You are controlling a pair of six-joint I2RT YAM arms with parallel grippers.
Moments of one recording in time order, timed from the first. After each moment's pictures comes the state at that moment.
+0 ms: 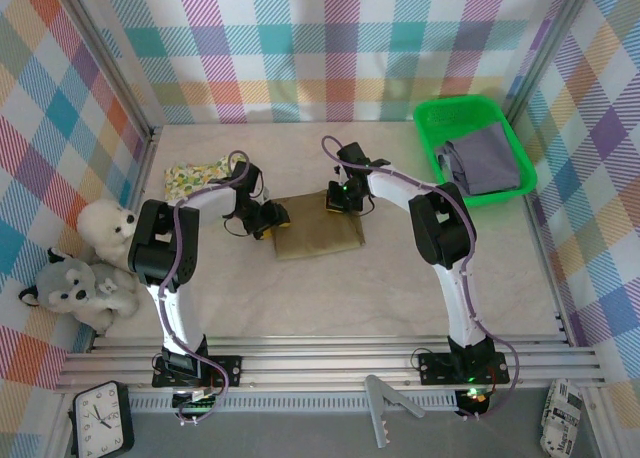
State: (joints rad) left arm -0.25 1.93 1.23 -0.57 0.44 -0.61; right arm 0.50 2.27 1.73 -0.59 -0.35 0.57
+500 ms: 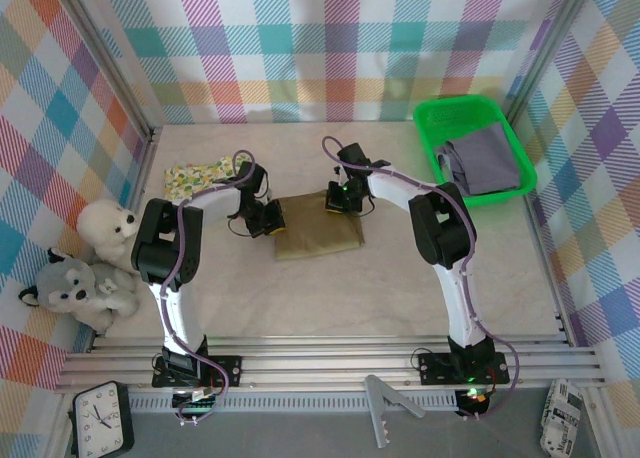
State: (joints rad) left arm -0.28 1.94 1.25 -0.58 0.37 -0.60; right arm 0.50 2.27 1.71 -0.56 -0.37 0.58
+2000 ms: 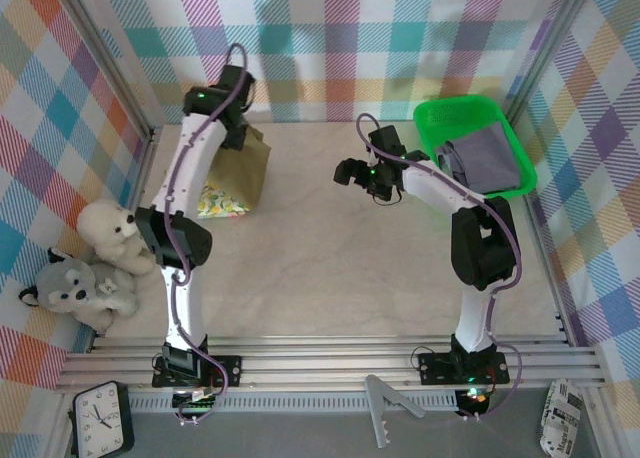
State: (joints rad) left arm -0.20 2.11 2.40 -1.41 -0.46 0.04; right arm 0.42 1.94 1.54 -0.55 -0.25 0.62
